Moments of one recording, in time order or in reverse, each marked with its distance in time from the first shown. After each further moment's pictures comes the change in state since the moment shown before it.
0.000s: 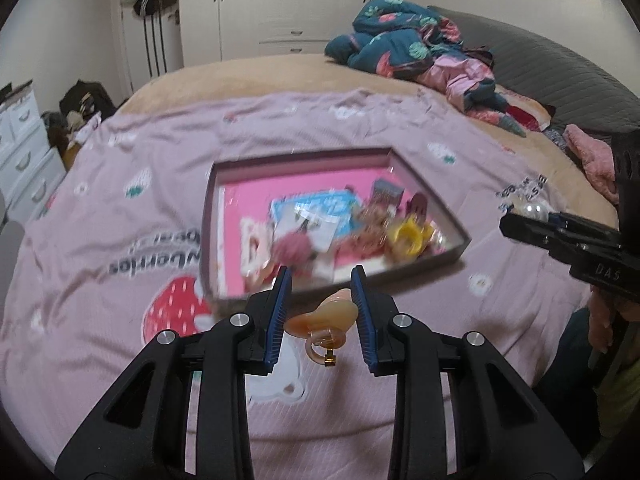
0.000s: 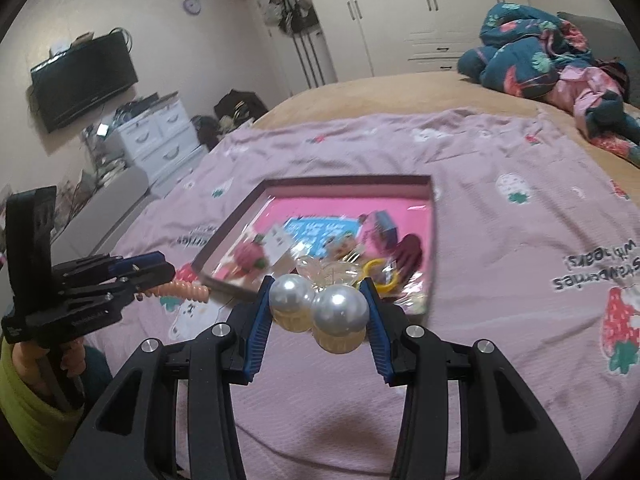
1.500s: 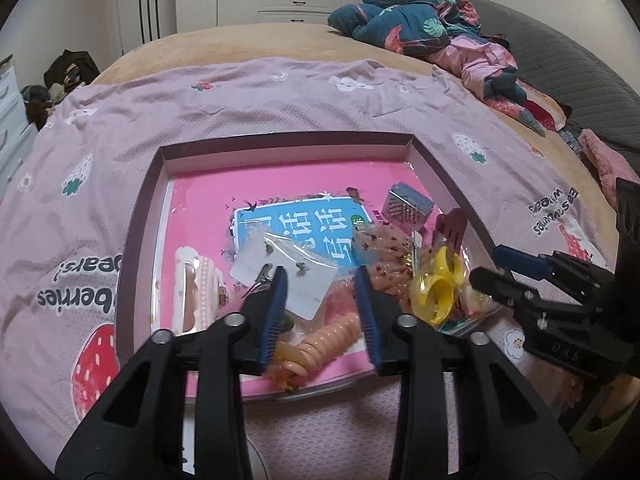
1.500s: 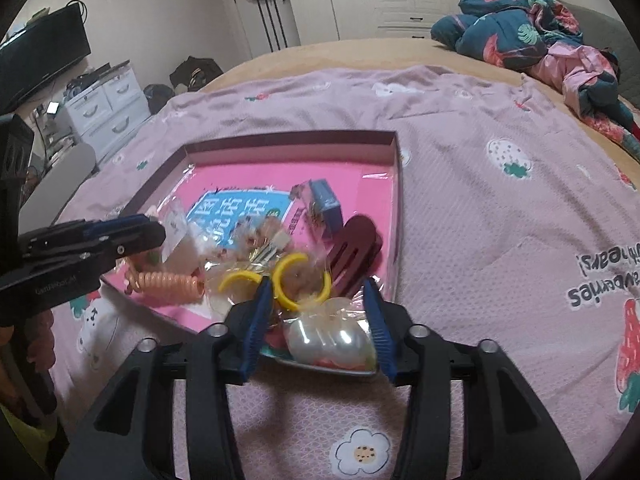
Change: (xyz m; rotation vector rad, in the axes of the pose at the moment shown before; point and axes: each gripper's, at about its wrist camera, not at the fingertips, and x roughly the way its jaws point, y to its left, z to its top) left arm 0.119 0.002 0.030 -0.066 0.113 -0.032; right arm 0.108 -0.039 -0.005 -0.006 0.146 -0.138
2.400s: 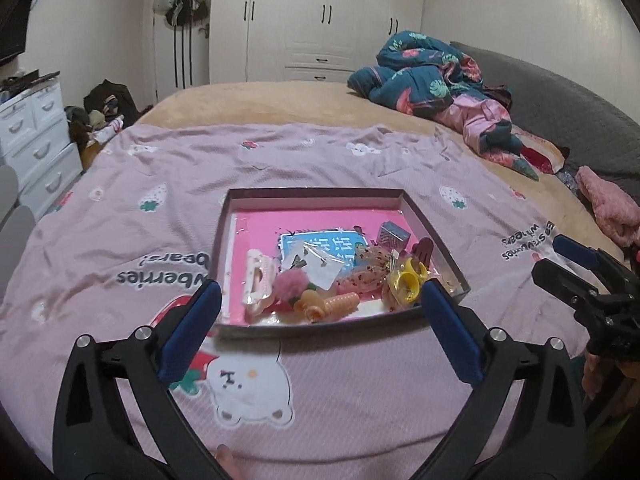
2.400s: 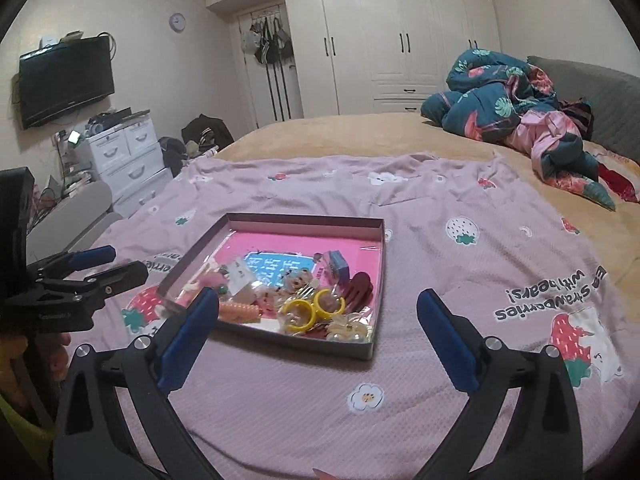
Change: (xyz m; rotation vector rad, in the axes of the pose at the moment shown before) left arm -0.127 -0.005 -0.040 -0.043 -0.220 0.075; right arm -0.140 0.037 -0.018 -0.049 -0.273 -0.041
